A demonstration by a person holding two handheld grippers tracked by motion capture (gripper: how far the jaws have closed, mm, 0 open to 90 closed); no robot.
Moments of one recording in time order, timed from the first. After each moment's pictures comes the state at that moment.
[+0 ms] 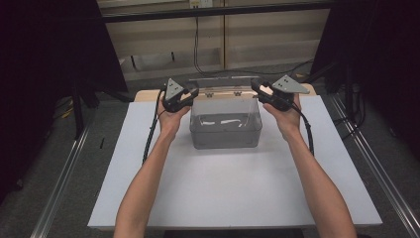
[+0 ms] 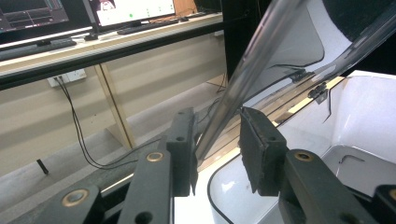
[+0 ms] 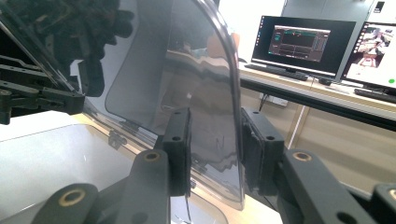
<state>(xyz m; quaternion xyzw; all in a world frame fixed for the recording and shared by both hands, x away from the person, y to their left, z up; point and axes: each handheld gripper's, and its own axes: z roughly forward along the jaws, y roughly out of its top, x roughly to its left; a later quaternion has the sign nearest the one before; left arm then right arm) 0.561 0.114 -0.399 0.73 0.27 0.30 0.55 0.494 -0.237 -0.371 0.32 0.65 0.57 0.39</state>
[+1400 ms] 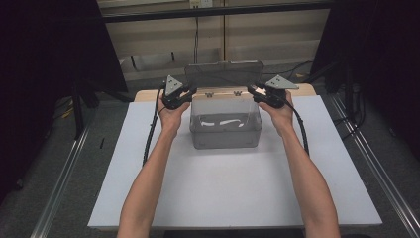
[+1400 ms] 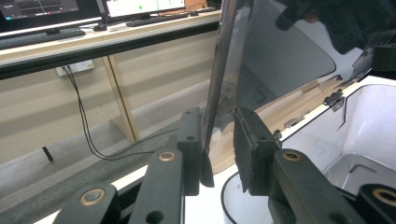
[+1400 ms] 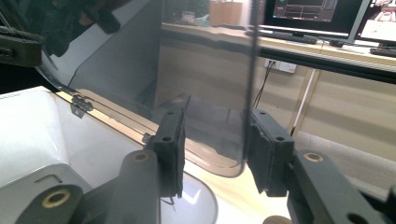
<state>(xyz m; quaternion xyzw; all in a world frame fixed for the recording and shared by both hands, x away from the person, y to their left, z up) 0.568 0.114 -0.394 0.73 0.30 0.29 0.55 0.539 -0.239 -0.410 0.37 0.67 0.54 0.35</state>
